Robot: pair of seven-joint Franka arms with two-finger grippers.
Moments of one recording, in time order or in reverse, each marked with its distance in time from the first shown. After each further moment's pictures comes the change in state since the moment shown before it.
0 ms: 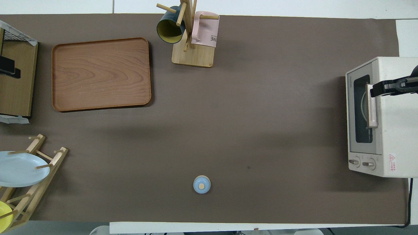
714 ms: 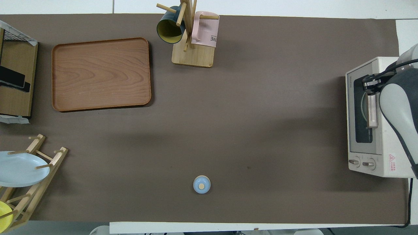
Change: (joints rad) left arm 0.126 -0.018 -0.185 -0.006 0.000 -0.055 -0.008; right arm -0.011 0.116 -0.002 -0.064 -0.144 0.084 0.070
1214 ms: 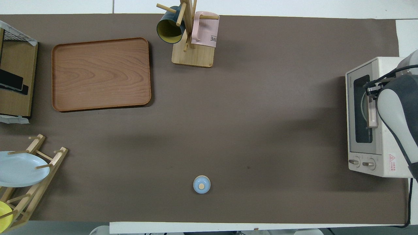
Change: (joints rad) left arm 0.028 -0.004 -0.013 -0.017 0.000 -0.004 -0.002; right arm -0.021 0.000 0.001 -0.045 -0.022 0.024 -0.011
